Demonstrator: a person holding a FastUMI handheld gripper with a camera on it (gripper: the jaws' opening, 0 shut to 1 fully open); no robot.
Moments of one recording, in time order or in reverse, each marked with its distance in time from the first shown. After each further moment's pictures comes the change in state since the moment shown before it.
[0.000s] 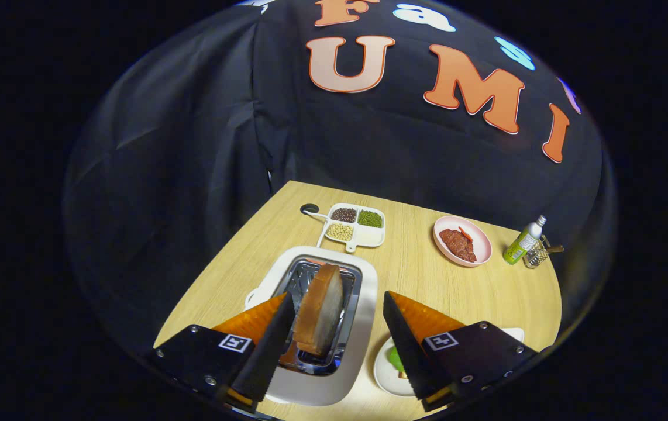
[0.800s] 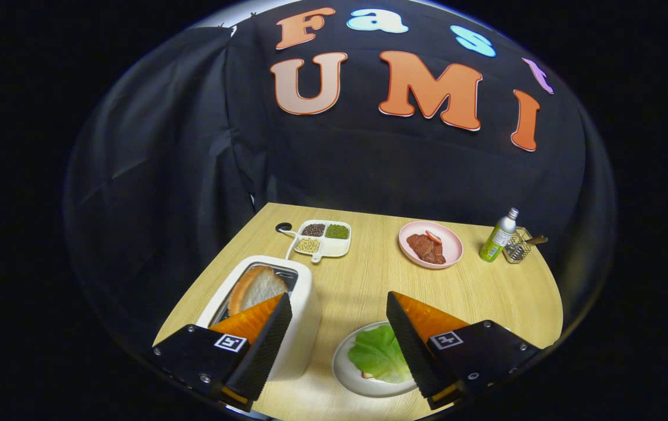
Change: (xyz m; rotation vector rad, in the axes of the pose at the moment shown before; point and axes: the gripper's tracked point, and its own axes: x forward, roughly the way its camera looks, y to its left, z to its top) arm -0.045 -0.058 0.024 0.095 -0.102 0.005
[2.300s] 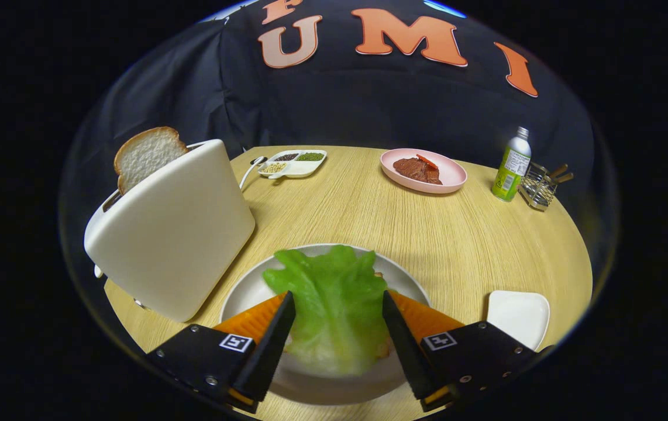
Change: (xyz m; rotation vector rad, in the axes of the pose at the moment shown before) arm 0.072 -0.119 -0.183 0.000 0.119 0.090
